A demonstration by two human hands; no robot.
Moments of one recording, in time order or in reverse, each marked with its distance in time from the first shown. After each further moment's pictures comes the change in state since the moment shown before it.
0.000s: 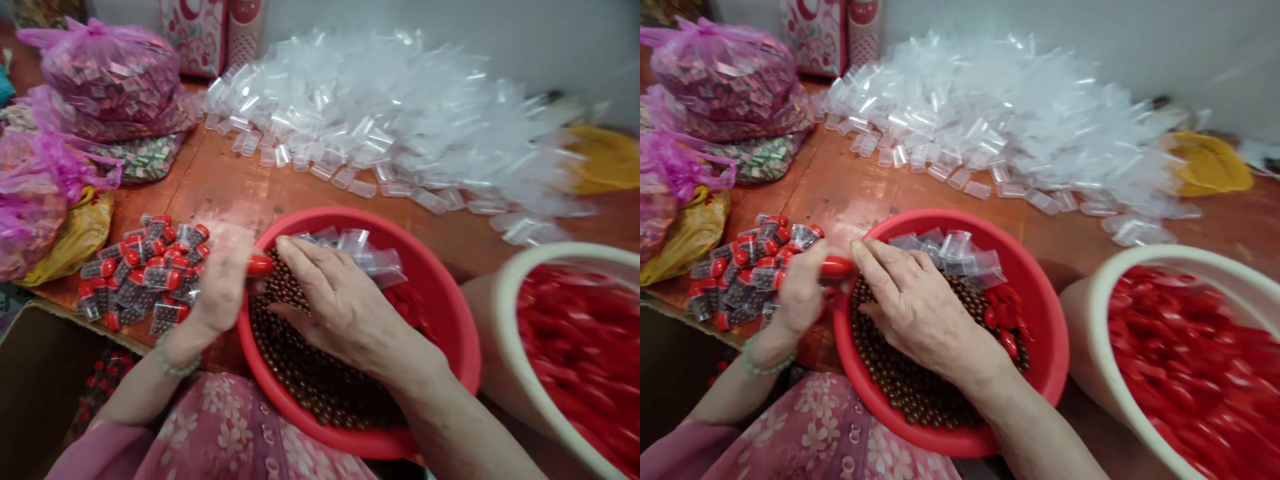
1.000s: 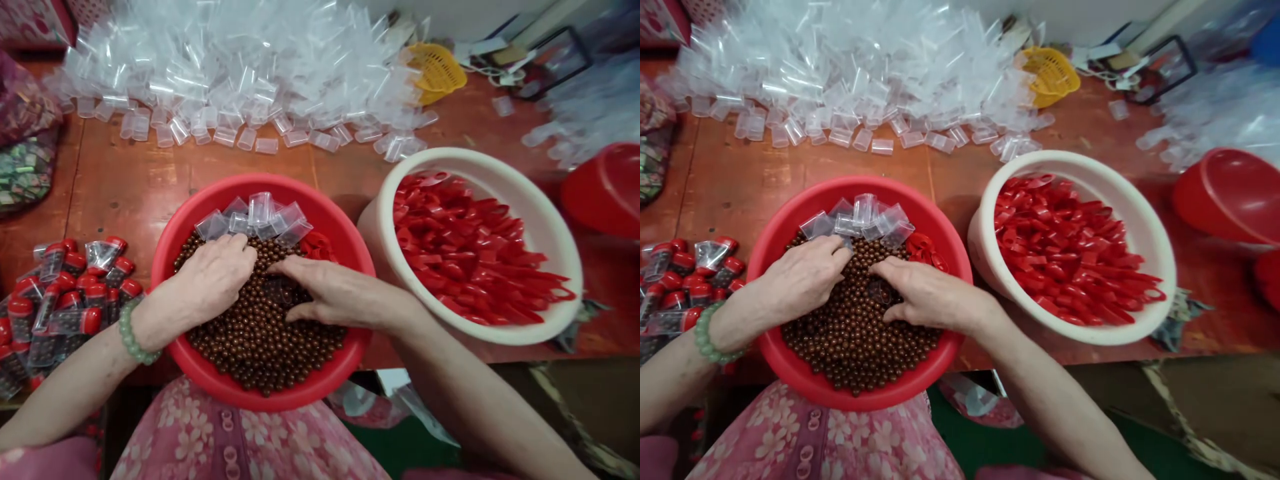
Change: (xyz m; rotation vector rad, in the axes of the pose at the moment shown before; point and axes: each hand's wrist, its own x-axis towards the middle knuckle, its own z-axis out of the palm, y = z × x) left_hand 0.051 0.004 0.082 1.281 -0.795 0.721; right_hand -0.094 0.057 -0.037 0.443 -0.629 0.581
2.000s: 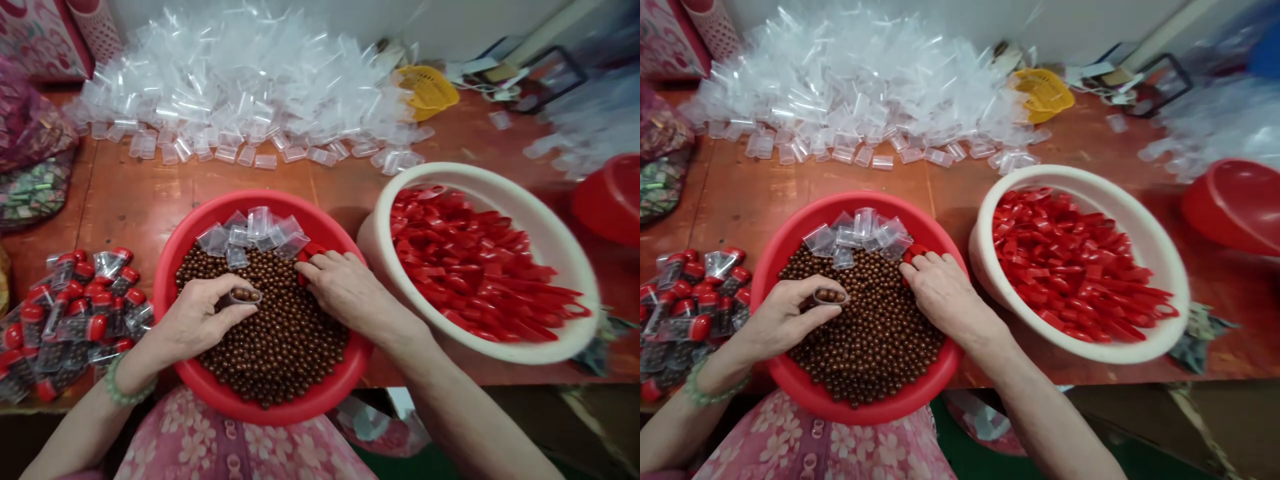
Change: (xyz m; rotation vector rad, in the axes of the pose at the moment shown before) left_hand -0.037 0.011 0.003 -0.957 0.190 -0.138; right_hand -0.009 0.016 0.013 -0.590 0.184 0.241
